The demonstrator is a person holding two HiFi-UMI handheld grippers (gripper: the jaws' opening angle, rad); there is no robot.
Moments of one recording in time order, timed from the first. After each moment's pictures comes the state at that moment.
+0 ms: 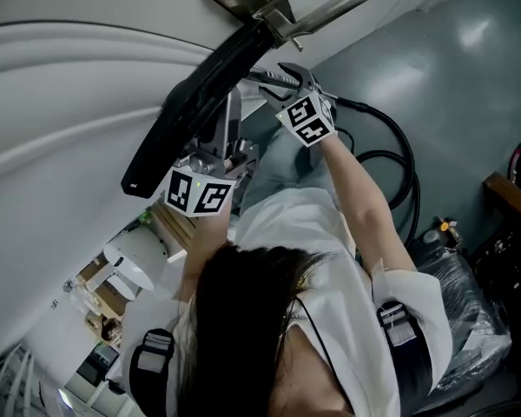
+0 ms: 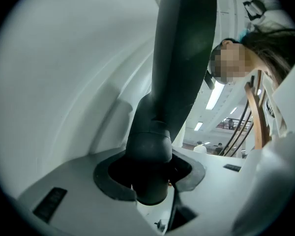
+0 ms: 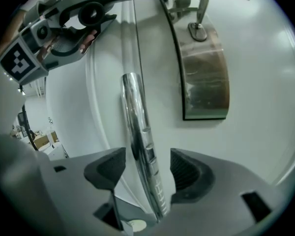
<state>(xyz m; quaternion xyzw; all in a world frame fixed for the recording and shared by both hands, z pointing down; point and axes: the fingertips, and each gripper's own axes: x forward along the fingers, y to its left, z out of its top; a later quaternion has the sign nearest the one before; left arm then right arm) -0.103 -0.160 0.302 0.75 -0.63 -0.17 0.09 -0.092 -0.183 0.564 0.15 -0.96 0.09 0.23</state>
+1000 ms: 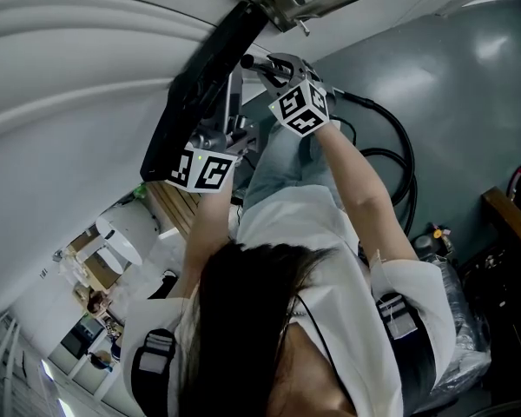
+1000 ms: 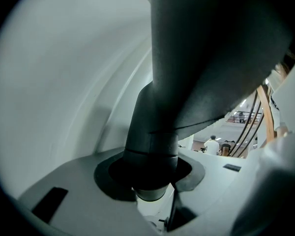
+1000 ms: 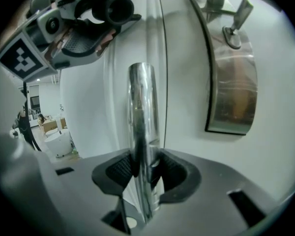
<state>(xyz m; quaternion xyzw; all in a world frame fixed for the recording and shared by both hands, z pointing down) -0.108 -0.153 0.330 0.71 -0.68 -0.15 0.10 -0.112 -0.159 0.559 0.09 -0.97 0.02 0.24</state>
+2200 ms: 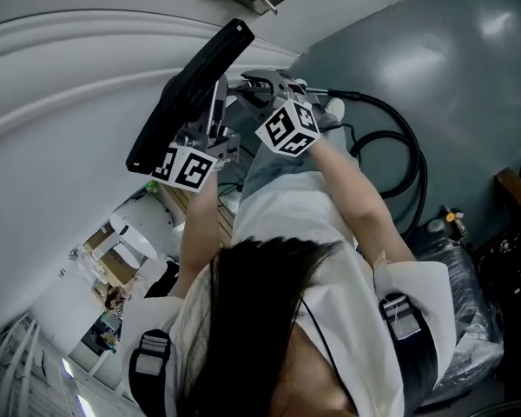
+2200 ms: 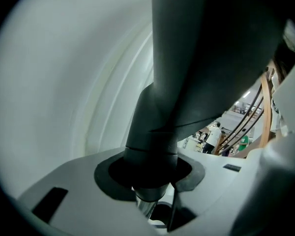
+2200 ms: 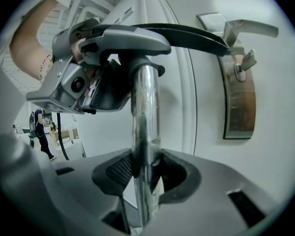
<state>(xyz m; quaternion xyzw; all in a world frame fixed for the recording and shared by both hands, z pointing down) -0.098 -0.126 0.377 0.72 -0.66 -0.07 0.20 -0.097 -0.084 0.515 0.03 -0.99 0.03 0.16</state>
